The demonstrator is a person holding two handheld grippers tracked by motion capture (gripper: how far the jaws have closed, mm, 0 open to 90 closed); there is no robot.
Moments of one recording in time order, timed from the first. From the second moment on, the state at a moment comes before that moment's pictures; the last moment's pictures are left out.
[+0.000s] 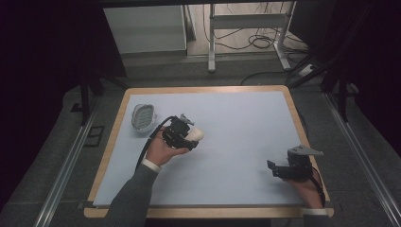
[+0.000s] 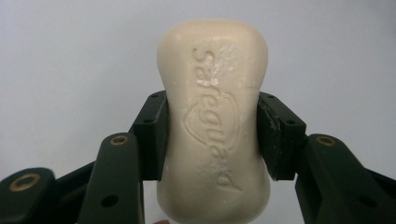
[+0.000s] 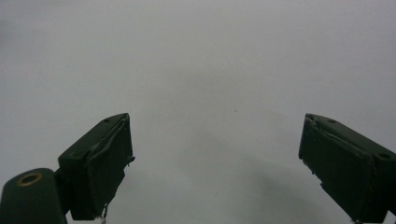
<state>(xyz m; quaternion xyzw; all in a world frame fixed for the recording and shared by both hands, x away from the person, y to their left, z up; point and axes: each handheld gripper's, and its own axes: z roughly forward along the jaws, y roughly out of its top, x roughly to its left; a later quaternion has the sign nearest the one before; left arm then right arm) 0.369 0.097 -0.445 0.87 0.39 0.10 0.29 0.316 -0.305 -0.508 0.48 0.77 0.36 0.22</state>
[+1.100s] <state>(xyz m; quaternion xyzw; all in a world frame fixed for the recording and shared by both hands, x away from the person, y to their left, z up) 0.396 0.126 -0.435 0.86 0.41 0.12 0.27 0.316 -0.307 -0.508 0.48 0.77 0.36 0.22</state>
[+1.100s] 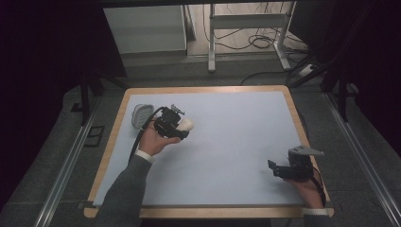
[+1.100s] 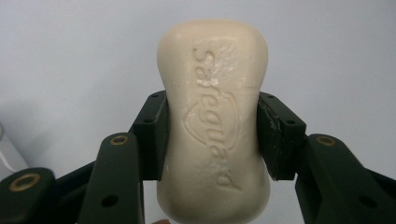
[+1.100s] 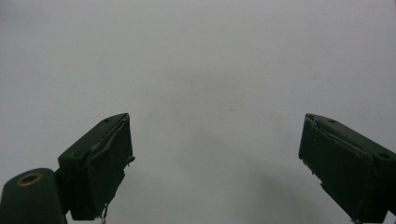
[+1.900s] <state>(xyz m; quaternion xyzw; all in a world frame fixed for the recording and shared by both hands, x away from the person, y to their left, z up) 0.411 0.148 -0.426 0.85 0.43 0.13 0.27 0.316 -0.307 -0.509 0.48 0.77 0.36 0.22</state>
